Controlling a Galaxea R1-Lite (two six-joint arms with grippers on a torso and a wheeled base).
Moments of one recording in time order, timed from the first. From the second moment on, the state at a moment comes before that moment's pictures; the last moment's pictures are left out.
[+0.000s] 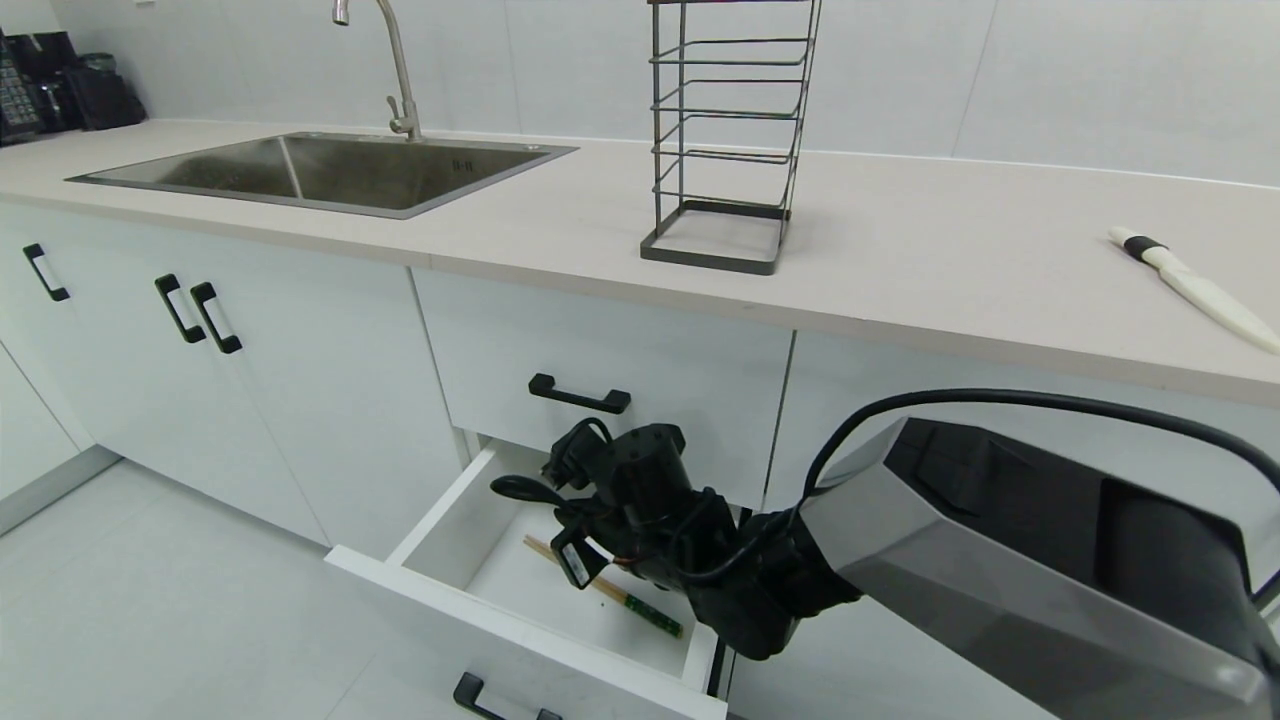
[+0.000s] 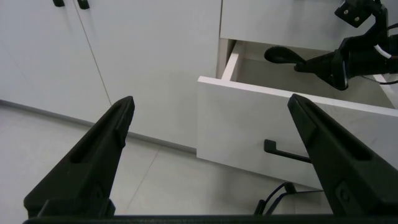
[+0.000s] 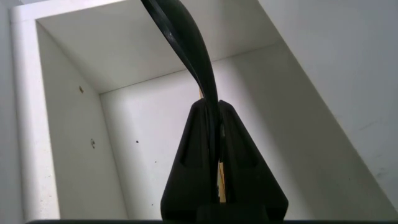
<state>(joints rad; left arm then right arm) 0.00 0.00 0.00 0.00 -0.06 0.00 0.88 2.49 -1.35 -0.64 -0.03 -0.04</state>
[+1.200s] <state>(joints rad) 0.00 0.00 0.00 0.00 -0.06 0.00 0.86 2.65 -1.50 -0.60 -0.03 -0.05</state>
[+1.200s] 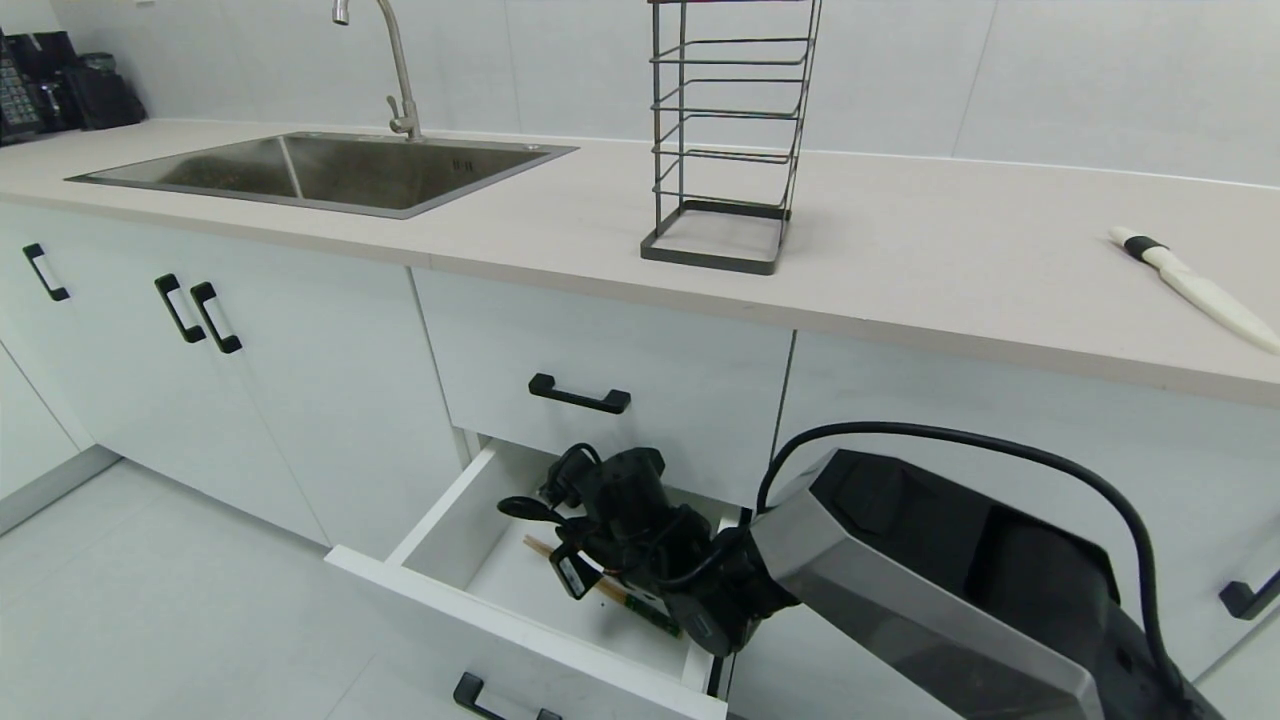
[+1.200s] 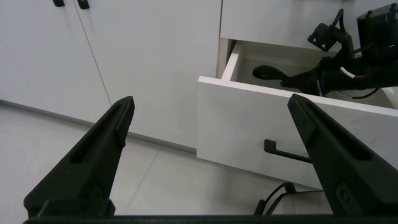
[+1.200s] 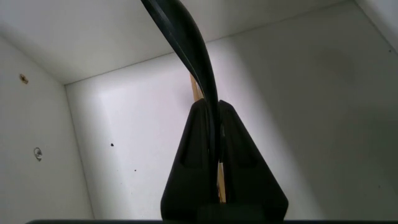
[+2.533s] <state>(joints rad) 0.00 0.00 0.00 0.00 -0.06 0.00 0.90 2.71 -1.58 -0.52 -0.01 -0.04</state>
